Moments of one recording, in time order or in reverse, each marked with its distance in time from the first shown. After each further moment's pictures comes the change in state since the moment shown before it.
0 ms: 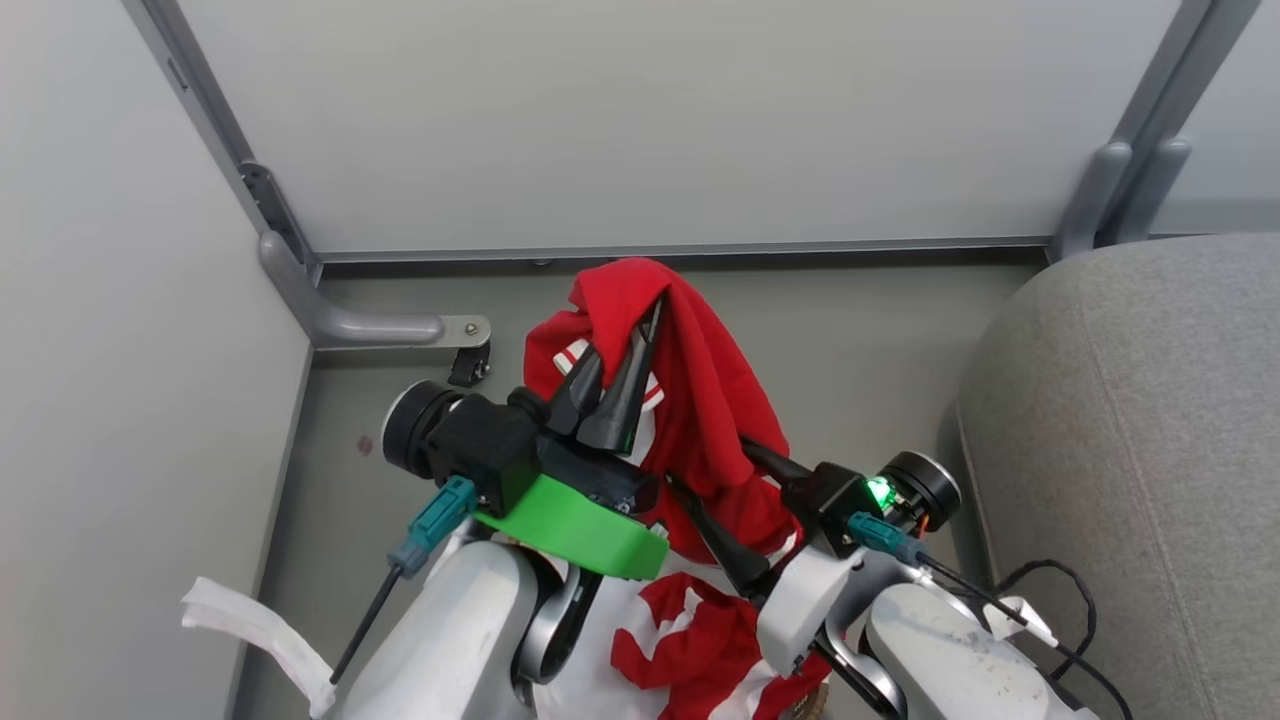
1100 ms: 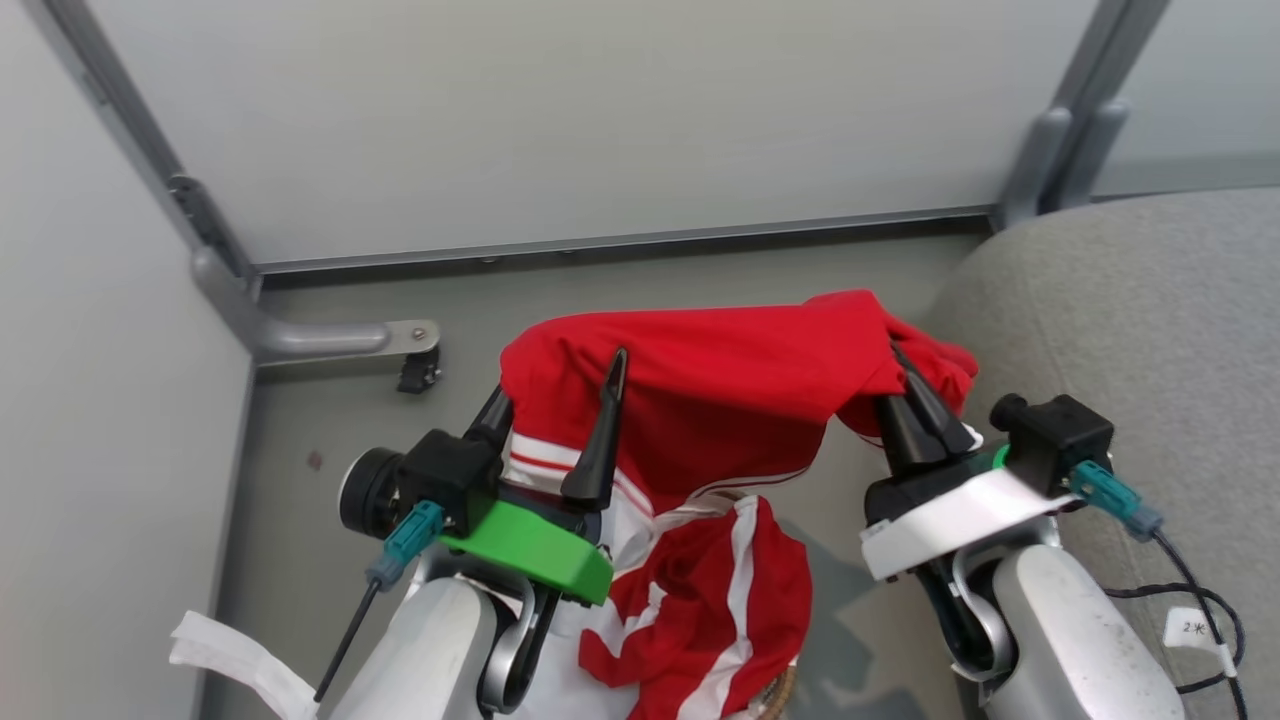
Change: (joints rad) left arm 0.066 -0.001 0.079 0.126 0.026 0.006 0.000; right arm 0.138 0.029 -0.379 -0.289 0.124 0.000 0.000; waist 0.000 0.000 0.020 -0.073
